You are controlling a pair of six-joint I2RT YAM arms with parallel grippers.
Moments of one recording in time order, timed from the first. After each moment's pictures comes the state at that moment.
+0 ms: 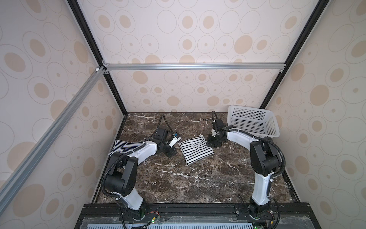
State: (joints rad) left arm -0.30 1.65 1.00 -0.44 0.32 0.38; right arm 0.39 1.97 1.41 -0.63 -0.27 0.67
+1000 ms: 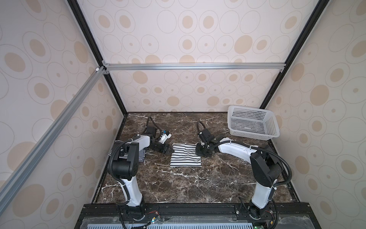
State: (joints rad) left arm -0.09 1.85 1.10 -0.52 0.69 0.30; right arm 0.67 1.86 1.27 -0.56 -0.13 0.84
